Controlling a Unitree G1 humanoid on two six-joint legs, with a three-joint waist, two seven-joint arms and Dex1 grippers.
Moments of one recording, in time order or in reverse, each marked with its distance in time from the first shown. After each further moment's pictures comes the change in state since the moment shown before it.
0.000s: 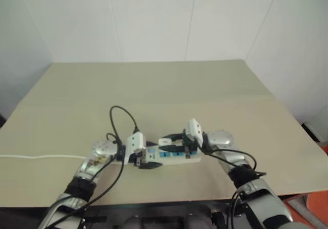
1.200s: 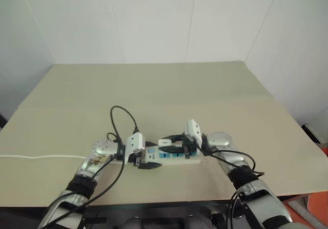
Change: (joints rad) left arm -0.032 -0.002 -0.018 0.092 -0.017 -0.085 -0.031; right arm 0.022 -0.023 -0.013 0.016 -0.026 0.051 -0.028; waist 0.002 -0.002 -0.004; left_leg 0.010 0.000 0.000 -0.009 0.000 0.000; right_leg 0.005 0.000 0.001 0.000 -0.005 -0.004
